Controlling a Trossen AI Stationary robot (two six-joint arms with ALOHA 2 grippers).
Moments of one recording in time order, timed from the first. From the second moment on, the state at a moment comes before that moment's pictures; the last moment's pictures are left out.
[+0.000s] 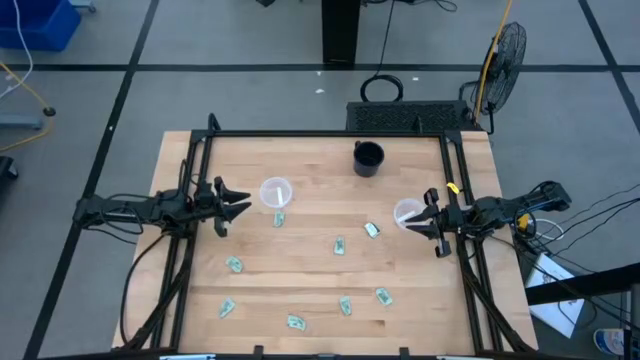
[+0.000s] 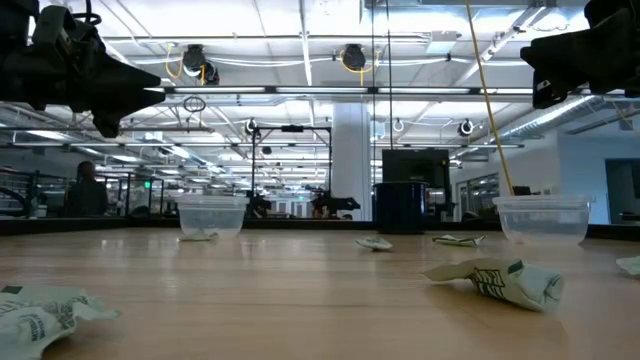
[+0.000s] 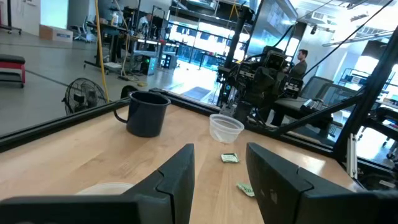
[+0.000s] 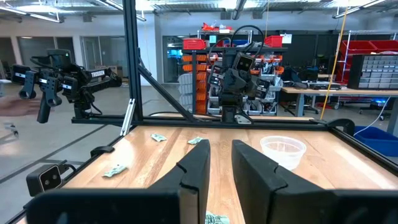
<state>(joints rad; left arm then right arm) -0.06 0.06 0.01 0.09 -0.26 -0.27 0.31 0.03 0.02 0.13 0.21 -0.01</state>
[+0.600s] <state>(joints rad) -0.06 0.06 0.01 0.26 -0.30 -0.43 0.31 0.03 0.02 0.13 0.21 -0.01</state>
